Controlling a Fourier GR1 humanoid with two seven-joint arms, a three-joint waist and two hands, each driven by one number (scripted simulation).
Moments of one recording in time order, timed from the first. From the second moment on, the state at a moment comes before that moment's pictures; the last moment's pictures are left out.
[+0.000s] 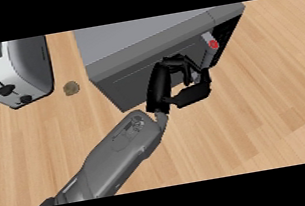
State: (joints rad) left arm -0.84 0.00 -0.73 -0.94 0.65 0.62 -0.29; right arm 0.42 -0.40 -0.02 -1.91 -0.53 0.56 -0.50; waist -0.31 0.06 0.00
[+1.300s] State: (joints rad) left arm -0.84 0.00 -0.75 -0.91 0.75 0.68 -0.45; right arm 0.46 -0.48 -0.05 -2.02 -0.69 0.61 -0.44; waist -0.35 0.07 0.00
